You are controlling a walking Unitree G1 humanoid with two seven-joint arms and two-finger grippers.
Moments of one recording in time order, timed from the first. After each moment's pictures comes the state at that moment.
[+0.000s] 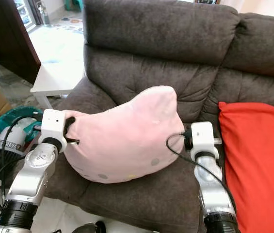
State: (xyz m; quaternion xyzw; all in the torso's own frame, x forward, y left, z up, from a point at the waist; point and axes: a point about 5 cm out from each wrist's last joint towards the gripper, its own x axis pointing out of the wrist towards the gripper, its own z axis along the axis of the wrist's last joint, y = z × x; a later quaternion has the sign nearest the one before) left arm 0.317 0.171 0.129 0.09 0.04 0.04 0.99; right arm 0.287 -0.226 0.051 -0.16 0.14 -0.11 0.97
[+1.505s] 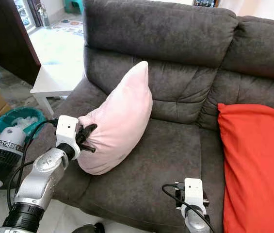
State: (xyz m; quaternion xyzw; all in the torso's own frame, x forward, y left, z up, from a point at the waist) left arm 0.317 0.145 0.118 0.01 0.04 -0.11 0.99; right arm 0.215 -0.206 -0.055 -0.05 0.32 -0.11 0.94
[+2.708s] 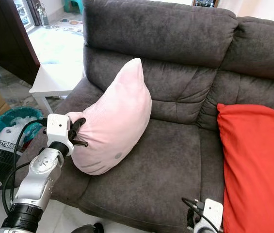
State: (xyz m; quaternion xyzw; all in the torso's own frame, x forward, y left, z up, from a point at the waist) left arm 0.315 0.159 0.122 0.03 -0.01 -0.07 1.00; right arm 0.157 -0.232 -0.085 0.09 0.41 -0.19 0.89
